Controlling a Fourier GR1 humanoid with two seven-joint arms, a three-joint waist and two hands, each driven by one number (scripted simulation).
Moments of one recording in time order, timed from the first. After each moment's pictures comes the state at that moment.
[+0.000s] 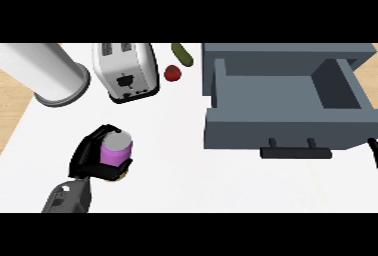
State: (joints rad) left arm -0.24 0.09 0.24 -0.90 -0.05 -0.29 -0.47; right arm 0.27 -0.02 -0.25 -2.17 -0.09 0.20 0.10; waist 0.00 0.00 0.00
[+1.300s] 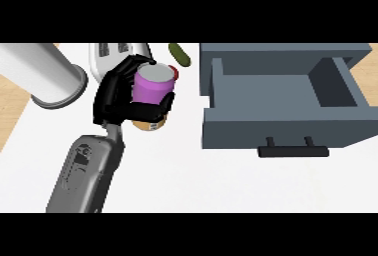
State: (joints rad) left arm -0.51 0.00 -0.02 -1.40 -0.01 0.16 0.10; right arm 0.33 -0.03 -0.28 -2.20 -0.13 0.23 0.08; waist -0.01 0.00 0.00
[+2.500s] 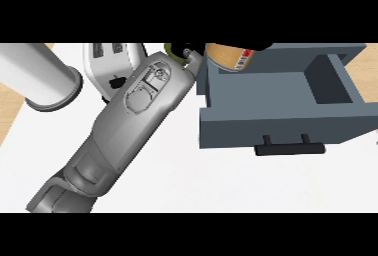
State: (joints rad) left arm -1.22 0.00 -0.21 -0.92 0.12 0.51 0.25; right arm 0.28 -0.02 -0.28 -2.19 -0.12 0.21 0.10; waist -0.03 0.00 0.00
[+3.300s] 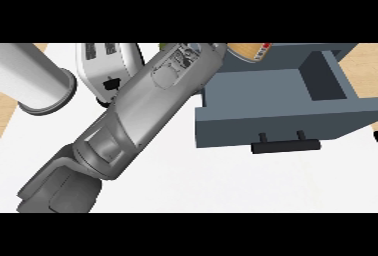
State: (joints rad) left arm -1.45 0.00 -0.35 -0.58 0.33 0.58 0.14; right arm 0.22 -0.04 -0.29 -2.16 -0.12 0.21 0.12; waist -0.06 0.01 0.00
